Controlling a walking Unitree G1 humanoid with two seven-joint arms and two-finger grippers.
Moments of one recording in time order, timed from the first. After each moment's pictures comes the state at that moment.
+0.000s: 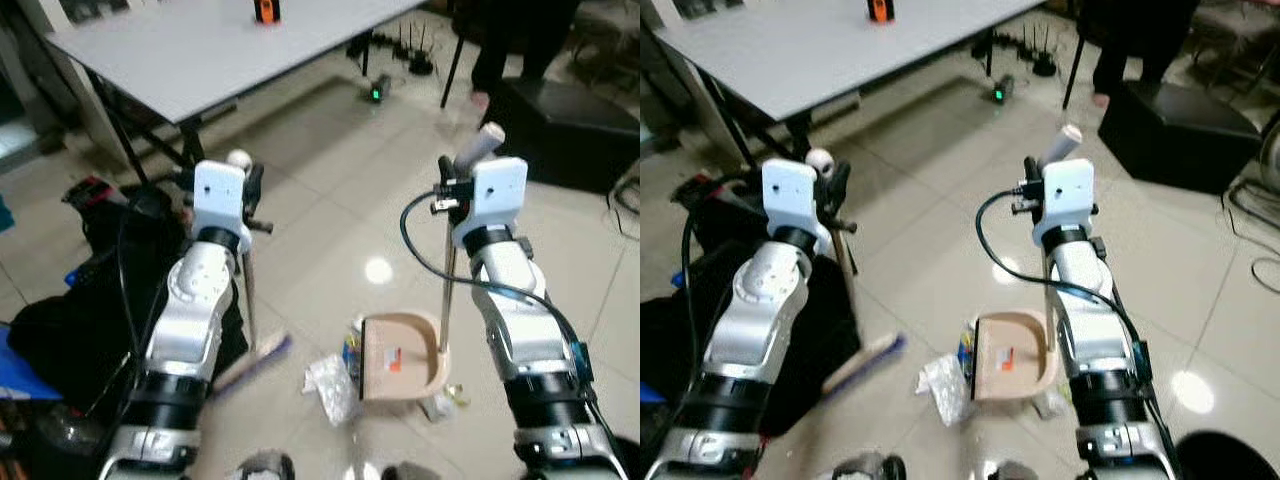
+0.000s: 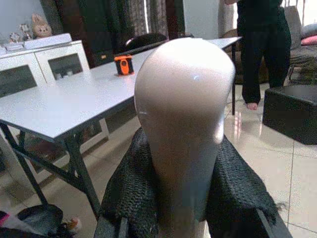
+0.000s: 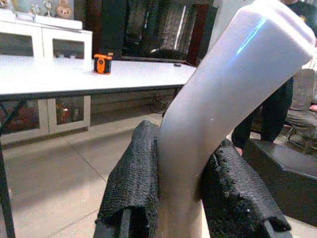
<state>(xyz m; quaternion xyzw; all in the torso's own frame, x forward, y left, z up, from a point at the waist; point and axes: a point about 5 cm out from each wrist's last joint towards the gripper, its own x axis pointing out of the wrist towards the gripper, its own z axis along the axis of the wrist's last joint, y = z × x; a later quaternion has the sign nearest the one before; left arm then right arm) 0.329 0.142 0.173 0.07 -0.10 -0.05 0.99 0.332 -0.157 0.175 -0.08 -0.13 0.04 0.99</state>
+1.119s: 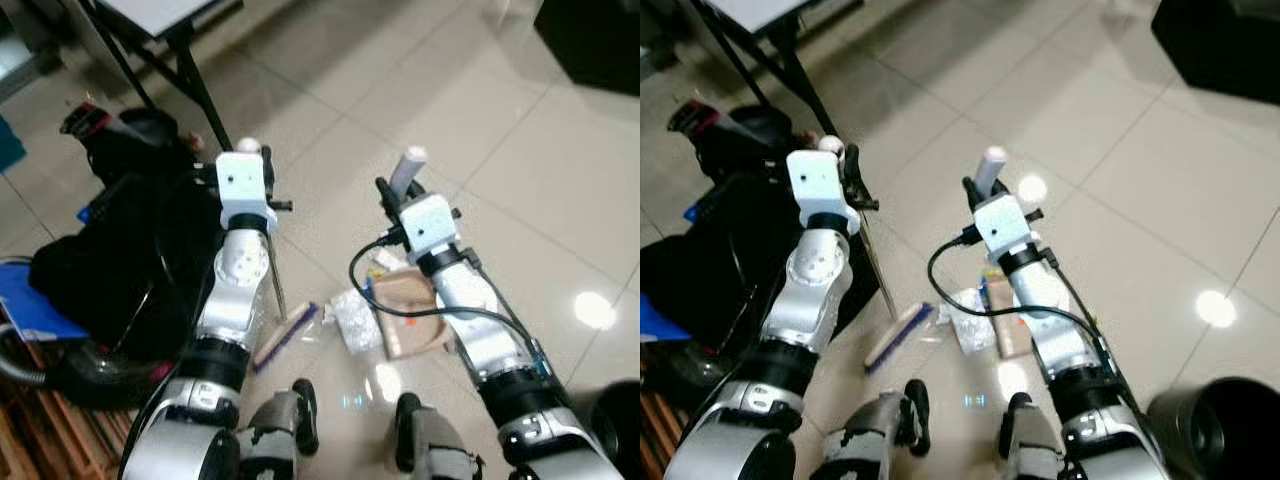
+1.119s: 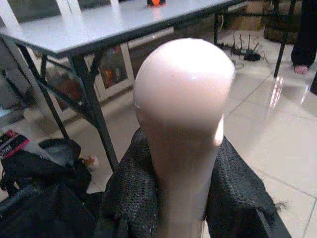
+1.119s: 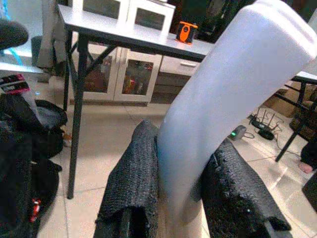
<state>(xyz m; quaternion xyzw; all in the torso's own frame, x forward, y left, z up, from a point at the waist) 0.358 0.114 0.166 0.01 -0.12 0.03 0.99 0.329 -0.115 0.148 -0.19 -0.21 0.15 0.95</state>
